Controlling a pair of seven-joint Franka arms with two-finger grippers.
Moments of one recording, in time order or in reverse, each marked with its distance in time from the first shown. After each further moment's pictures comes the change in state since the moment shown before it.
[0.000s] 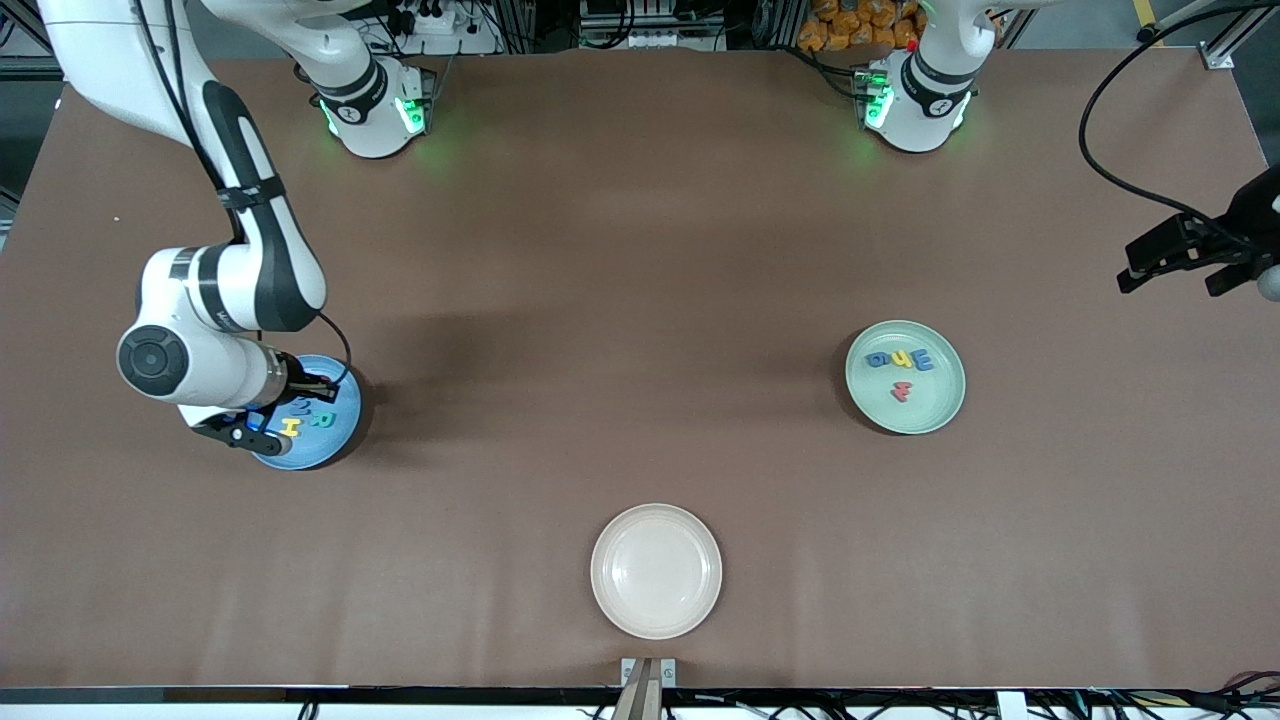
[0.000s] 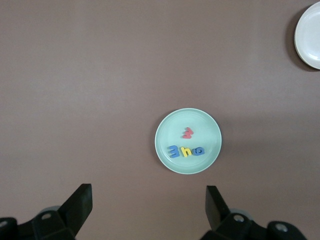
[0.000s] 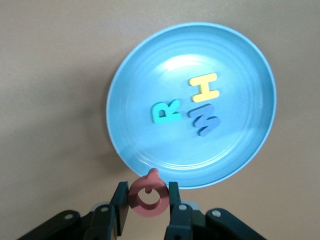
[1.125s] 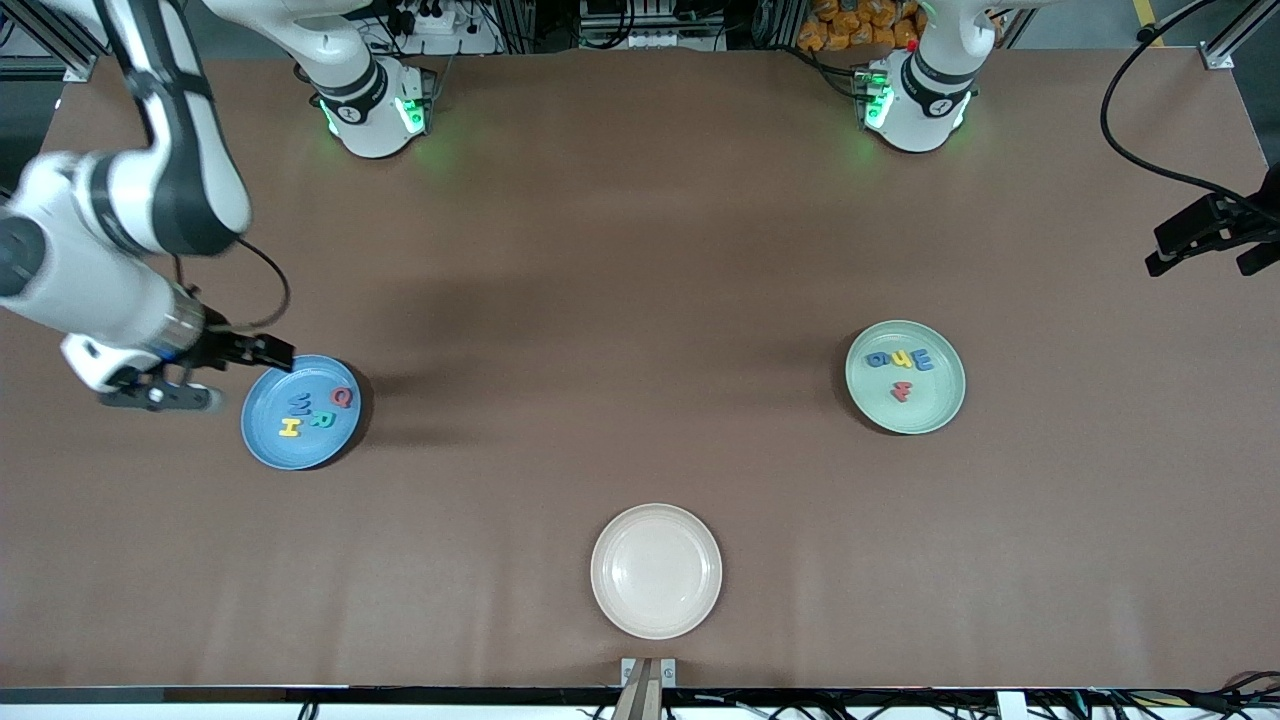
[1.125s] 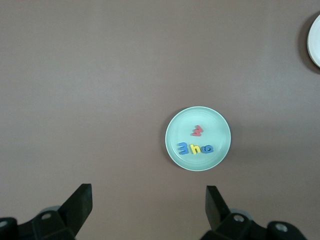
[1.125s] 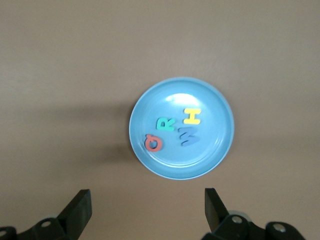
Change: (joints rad) left arm 0.019 -0.021 0.006 0.003 0.029 -0.015 -0.015; right arm -0.049 -0.303 0.007 -0.027 0.003 -0.050 -0.348
